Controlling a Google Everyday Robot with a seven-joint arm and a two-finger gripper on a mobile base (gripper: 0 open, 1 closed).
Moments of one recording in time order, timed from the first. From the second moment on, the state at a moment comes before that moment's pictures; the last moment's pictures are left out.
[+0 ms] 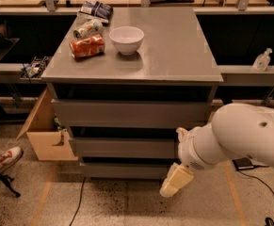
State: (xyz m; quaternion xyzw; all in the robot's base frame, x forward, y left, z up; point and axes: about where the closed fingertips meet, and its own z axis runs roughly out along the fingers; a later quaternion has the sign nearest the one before) arm 0.425 -0.102 0.720 -0.56 0.79 0.08 0.23
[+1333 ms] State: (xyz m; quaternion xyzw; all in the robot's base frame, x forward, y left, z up) arm 0.518 -0.065 0.538 -0.58 0.77 0.09 0.23
